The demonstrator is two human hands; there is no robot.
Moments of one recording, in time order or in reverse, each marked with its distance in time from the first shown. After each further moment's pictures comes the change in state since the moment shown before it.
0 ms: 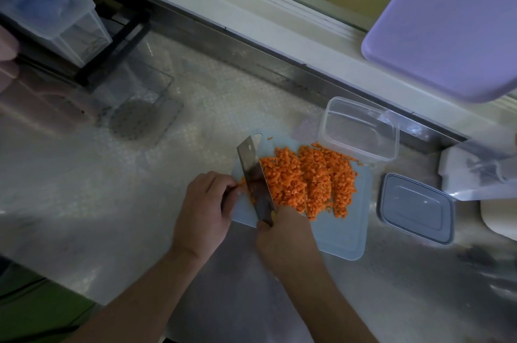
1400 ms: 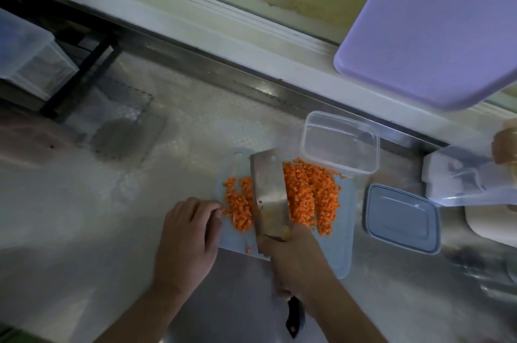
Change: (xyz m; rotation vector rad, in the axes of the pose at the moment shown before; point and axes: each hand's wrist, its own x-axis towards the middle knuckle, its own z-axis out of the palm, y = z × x) left_hand 0.008 0.011 -0.004 0.116 -0.092 -0.006; right_hand 0.014 0.021 -0.045 0.540 -0.209 0.223
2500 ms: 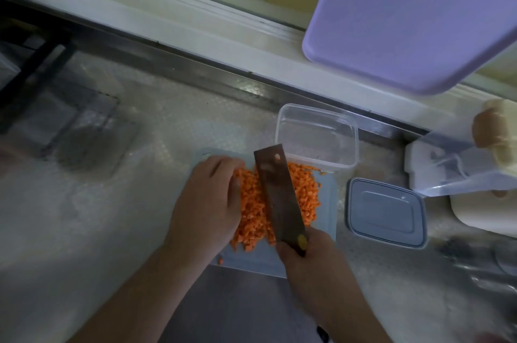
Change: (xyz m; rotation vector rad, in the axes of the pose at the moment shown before) left_hand 0.077 0.082 0.009 -0.123 -0.144 -0.020; right_hand -0.010 0.024 -0.052 -0.274 0.249 -0.138
